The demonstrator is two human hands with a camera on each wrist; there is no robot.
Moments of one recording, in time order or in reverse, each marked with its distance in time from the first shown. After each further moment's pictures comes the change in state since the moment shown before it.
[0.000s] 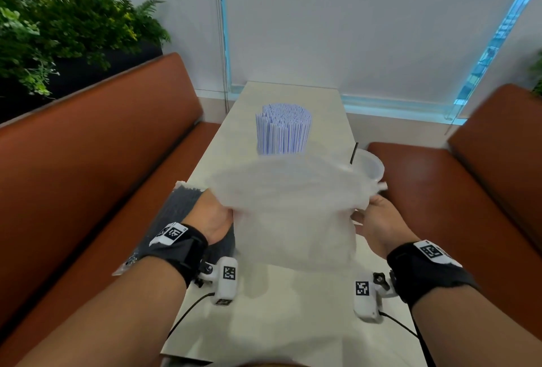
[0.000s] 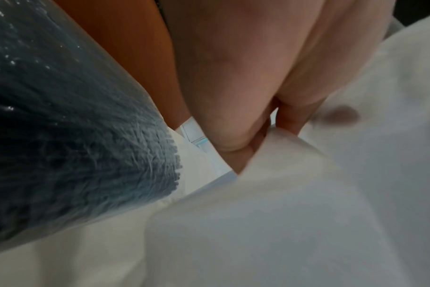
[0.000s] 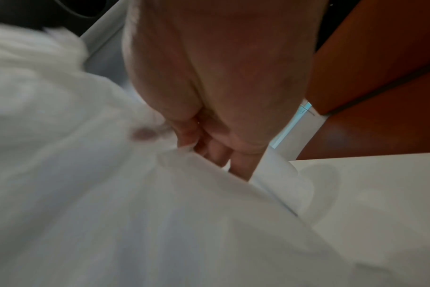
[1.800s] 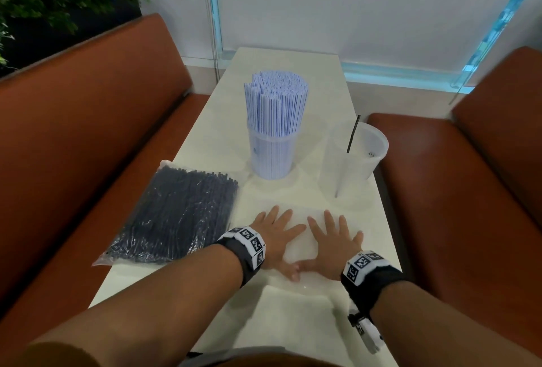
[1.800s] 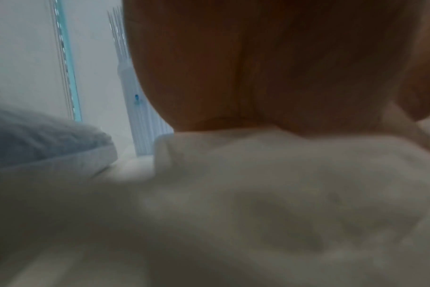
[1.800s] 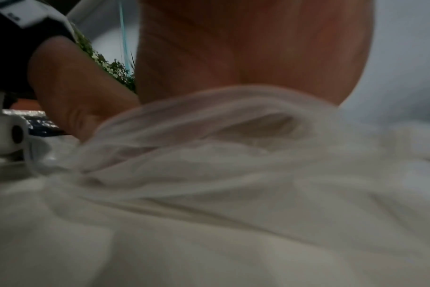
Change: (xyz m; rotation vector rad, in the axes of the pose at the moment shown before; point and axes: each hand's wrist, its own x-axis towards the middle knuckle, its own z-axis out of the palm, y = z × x) left_hand 0.036 -0.135 0.052 1.909 -0.750 -0.107; right_hand 0.017 0.128 0.029 -1.580 -0.337 0.209
